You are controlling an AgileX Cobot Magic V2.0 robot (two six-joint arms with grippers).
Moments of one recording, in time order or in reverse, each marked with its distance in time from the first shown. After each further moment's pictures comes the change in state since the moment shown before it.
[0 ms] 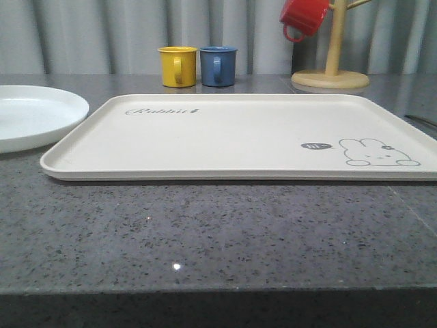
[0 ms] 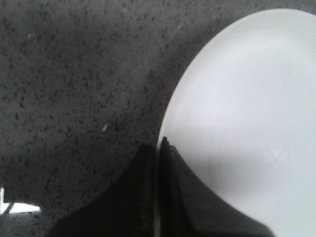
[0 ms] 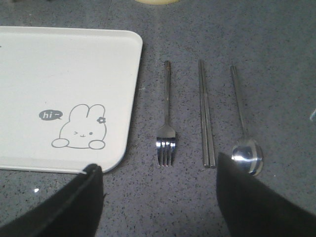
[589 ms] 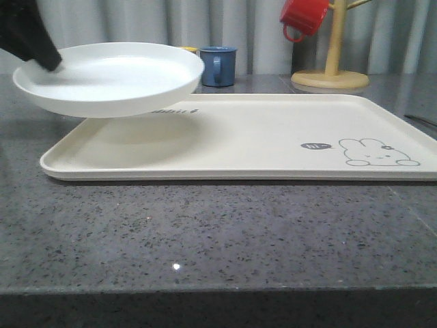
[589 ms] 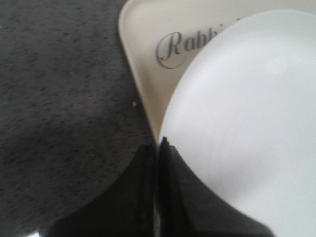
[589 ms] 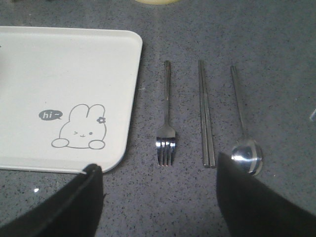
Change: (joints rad) left arm -0.373 0.006 -0.135 -0.030 0.074 0.002; right arm 0.000 0.000 0.000 0.000 0.000 0.000
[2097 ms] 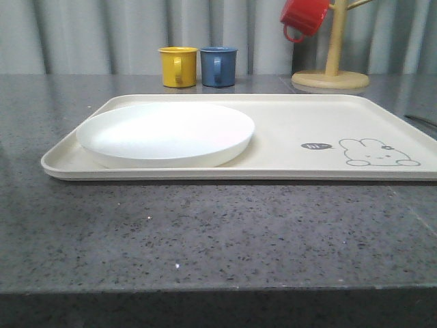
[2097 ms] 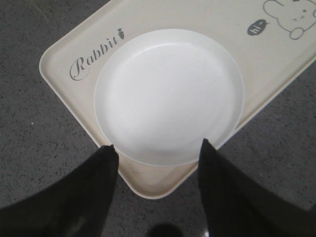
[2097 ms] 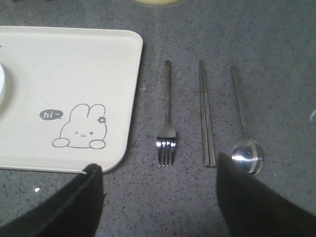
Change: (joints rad) left arm -0.545 -0.529 0.204 0.579 -0.030 -0.340; right arm 0.000 0.000 0.000 0.000 0.000 0.000
